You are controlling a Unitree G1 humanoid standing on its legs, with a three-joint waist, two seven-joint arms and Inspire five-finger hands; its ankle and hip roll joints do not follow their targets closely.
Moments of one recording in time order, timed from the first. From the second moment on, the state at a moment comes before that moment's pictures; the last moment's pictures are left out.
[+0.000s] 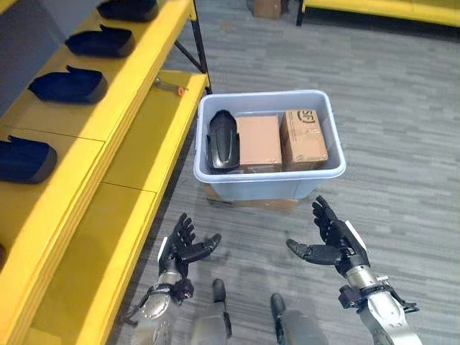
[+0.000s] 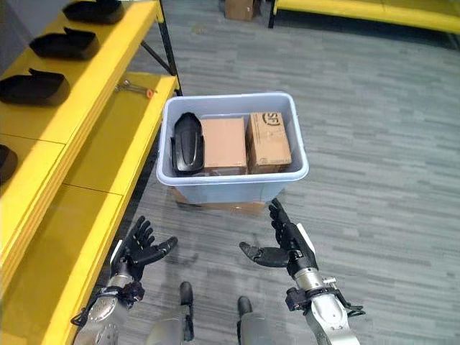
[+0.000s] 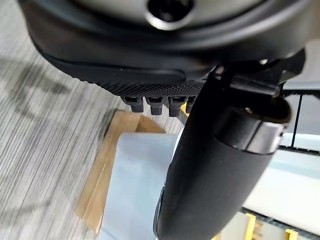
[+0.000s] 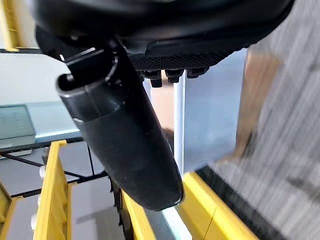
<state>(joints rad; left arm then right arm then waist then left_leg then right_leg) 0.11 0.26 -0.11 0.26 -0.54 -0.17 0.08 0.21 -0.43 0.19 -0.06 0.38 -0.18 0.06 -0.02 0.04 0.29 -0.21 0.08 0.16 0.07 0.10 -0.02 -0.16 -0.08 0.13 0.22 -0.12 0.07</state>
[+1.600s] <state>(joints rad) 0.14 0.30 -0.16 0.33 -0.54 -0.15 0.07 0.18 -0.41 0.24 -0.08 0.37 -0.15 0.10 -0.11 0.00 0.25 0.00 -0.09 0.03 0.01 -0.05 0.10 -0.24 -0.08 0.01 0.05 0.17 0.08</state>
